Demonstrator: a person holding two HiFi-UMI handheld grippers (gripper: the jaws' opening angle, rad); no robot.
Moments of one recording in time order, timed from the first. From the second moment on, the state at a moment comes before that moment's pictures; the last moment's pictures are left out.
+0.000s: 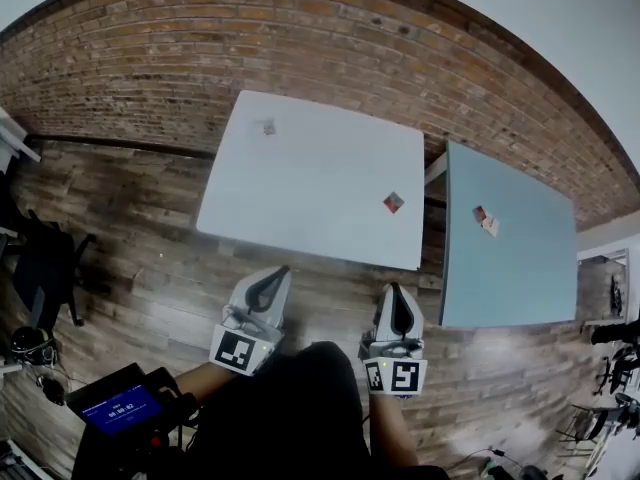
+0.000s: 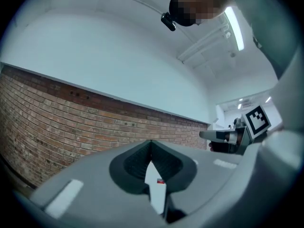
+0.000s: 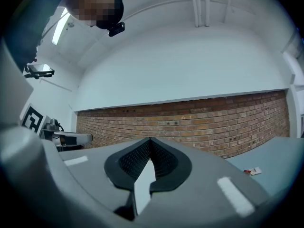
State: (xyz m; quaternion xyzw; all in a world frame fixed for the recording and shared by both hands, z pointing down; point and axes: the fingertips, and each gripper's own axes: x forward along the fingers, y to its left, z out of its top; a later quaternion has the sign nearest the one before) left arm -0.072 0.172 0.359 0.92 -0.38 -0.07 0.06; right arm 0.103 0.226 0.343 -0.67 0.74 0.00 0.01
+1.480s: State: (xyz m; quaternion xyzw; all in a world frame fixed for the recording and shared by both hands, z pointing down) left arm -0.074 -0.195 0.478 0.86 -0.50 0.03 0.12; right arm 0.132 -0.085 0.345 -0.59 0.80 -0.05 0.02
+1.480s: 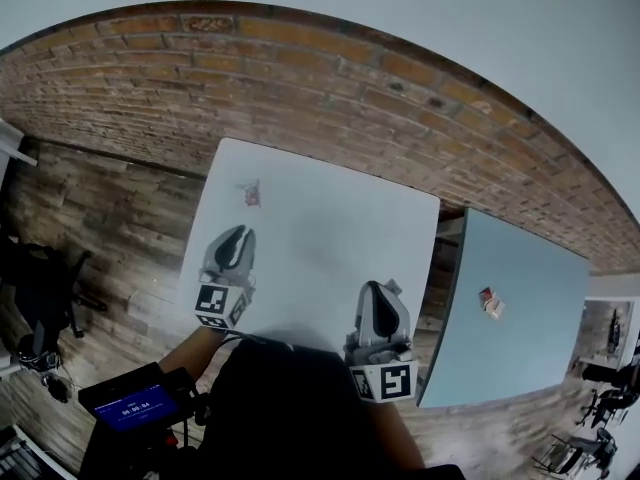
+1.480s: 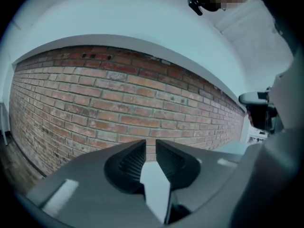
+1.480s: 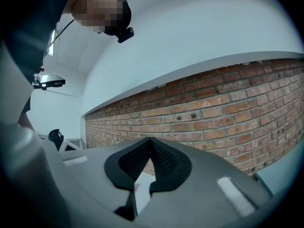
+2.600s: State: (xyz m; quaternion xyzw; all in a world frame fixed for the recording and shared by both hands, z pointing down) left arm -0.107 -0.319 0.727 0.82 -0.46 0.23 0.26; right arm 0.081 -0.160 0.384 -0.61 0.79 -0.09 -0.03
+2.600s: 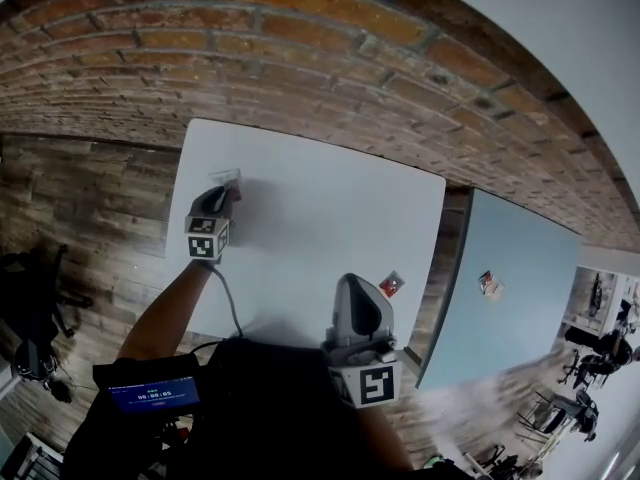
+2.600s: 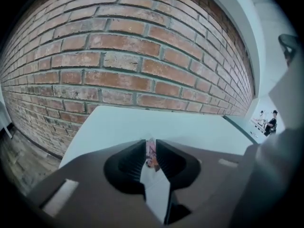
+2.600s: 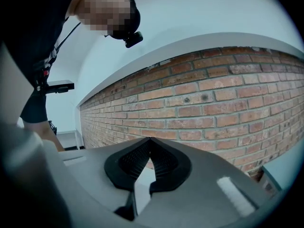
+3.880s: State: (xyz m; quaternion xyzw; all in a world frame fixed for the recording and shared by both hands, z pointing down) left arm -0.068 -0.270 0.751 0.83 -0.38 0.34 0.24; right arm 0.038 -0.208 0.501 -0.57 0.80 -0.13 -0.10
